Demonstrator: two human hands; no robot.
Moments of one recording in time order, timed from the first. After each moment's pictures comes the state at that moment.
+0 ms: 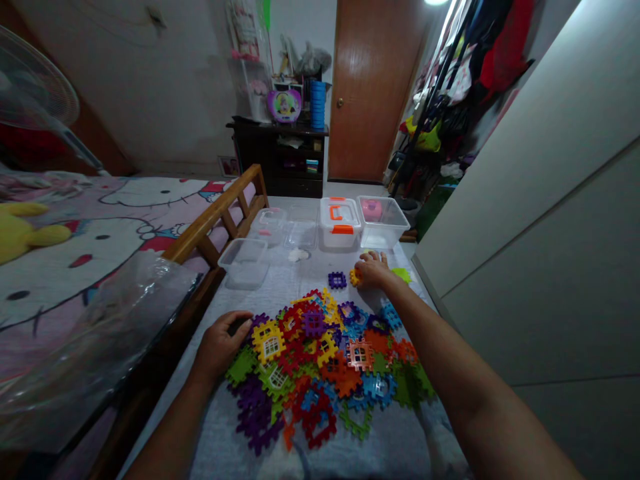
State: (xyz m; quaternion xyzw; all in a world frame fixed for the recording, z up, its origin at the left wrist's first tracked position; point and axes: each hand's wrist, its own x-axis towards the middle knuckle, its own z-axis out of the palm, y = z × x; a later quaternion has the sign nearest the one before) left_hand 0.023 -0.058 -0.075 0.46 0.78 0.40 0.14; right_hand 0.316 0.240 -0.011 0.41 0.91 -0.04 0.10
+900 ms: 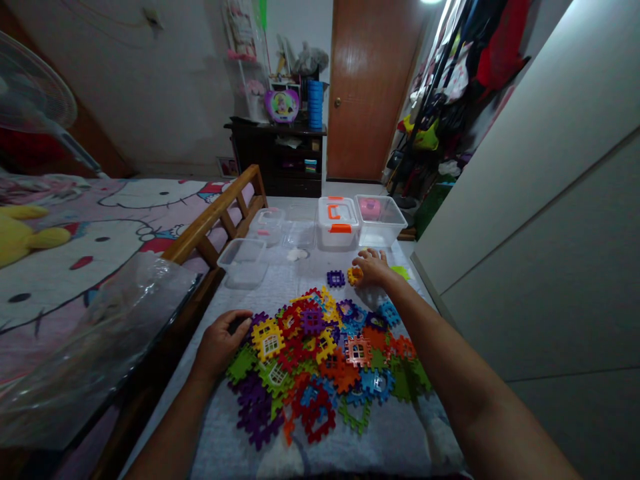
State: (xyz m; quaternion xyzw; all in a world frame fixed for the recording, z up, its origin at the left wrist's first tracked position) left_hand 0.027 -0.058 -0.068 0.46 0.78 0.40 0.14; right_hand 0.319 0.232 0.004 0.41 0.91 -0.05 0.08
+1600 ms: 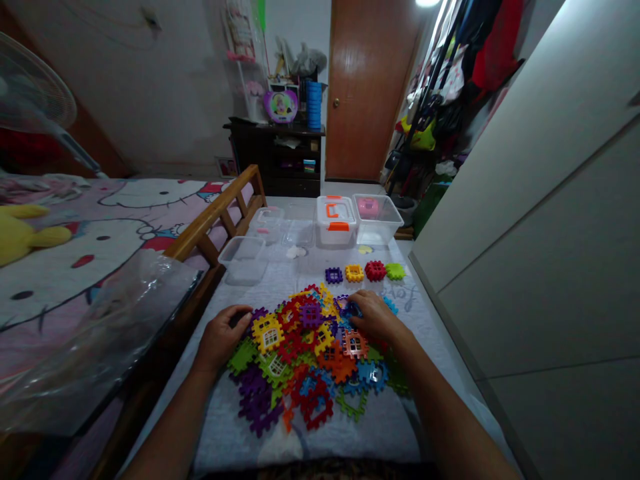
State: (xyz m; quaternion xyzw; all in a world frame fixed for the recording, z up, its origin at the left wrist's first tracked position) left_hand 0.028 -0.056 -0.067 0.46 0.78 0.40 0.14; right_hand 0.358 0.121 -0.007 0.36 0.92 -0.17 0.01
